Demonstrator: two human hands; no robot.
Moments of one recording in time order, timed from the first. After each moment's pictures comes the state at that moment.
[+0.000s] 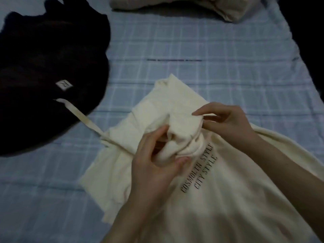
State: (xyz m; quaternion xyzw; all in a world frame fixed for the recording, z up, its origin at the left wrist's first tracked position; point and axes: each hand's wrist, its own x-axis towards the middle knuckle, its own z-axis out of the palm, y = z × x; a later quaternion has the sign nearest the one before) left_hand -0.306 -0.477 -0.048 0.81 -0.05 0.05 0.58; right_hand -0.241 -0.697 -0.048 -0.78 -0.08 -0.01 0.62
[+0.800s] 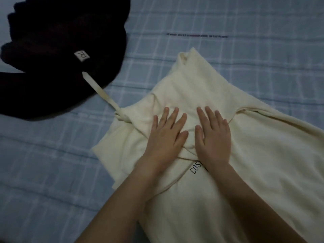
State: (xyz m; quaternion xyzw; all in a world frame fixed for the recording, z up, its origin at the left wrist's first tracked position) left_hand -0.280 -0.477 -0.143 0.97 -0.17 -0.09 0.18; right_hand -0.300 -0.634 -0.162 -0.97 0.06 -0.04 0.22
